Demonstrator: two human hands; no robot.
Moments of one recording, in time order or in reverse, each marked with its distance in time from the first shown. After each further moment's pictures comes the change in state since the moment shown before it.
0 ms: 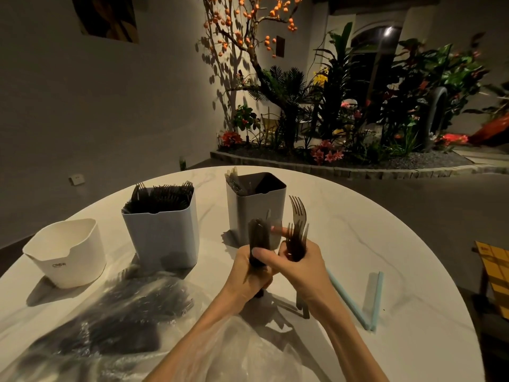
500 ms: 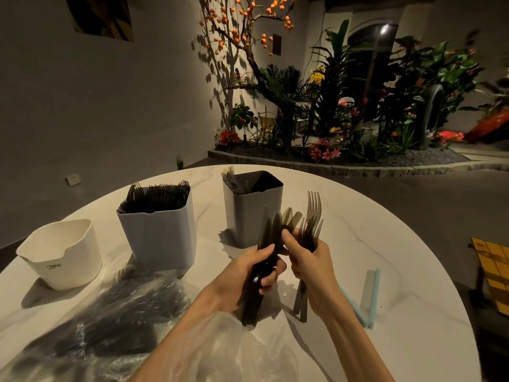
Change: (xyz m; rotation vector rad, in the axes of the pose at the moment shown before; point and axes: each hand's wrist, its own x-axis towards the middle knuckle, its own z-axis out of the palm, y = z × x) left_hand -0.001 0.014 -0.009 -0.291 -0.352 -0.269; right_hand 0.009 0.008 -0.007 0.091 0.200 0.216
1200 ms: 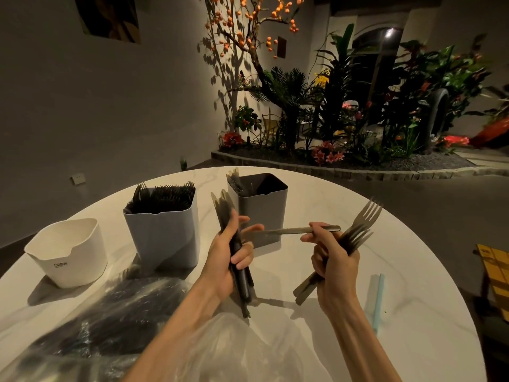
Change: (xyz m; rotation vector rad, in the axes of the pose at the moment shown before) left_hand 0.007 0.016 -0.025 -0.485 0.293 0.278; right_hand 0.004 -0.006 -0.015 0.401 0.179 -0.124
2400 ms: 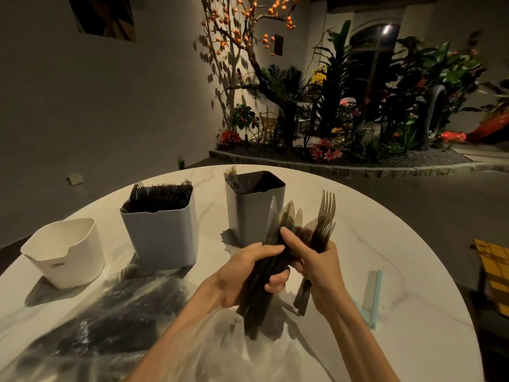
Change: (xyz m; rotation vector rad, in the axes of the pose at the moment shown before) left_hand -0.025 -0.001 0.027 0.448 -0.435 -0.413; right_hand -0.012 -0.001 0.007 -0.299 -0.218 0.085
